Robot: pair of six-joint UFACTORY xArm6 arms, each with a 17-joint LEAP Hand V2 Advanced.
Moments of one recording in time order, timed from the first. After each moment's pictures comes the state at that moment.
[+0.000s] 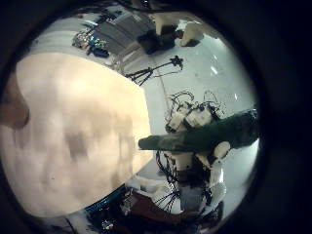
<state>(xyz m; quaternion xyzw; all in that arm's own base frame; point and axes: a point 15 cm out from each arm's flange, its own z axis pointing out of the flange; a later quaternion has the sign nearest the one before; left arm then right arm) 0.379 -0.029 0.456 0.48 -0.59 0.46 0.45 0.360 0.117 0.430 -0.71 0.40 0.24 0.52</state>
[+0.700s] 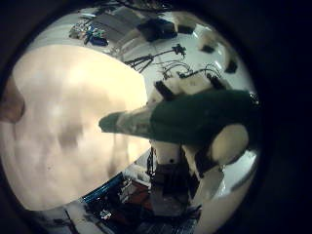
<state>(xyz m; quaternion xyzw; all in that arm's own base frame) 0.381 -0.046 0.450 0.49 -0.58 0.42 0.51 0.370 0.137 0.418 -0.74 0.41 0.20 0.50</state>
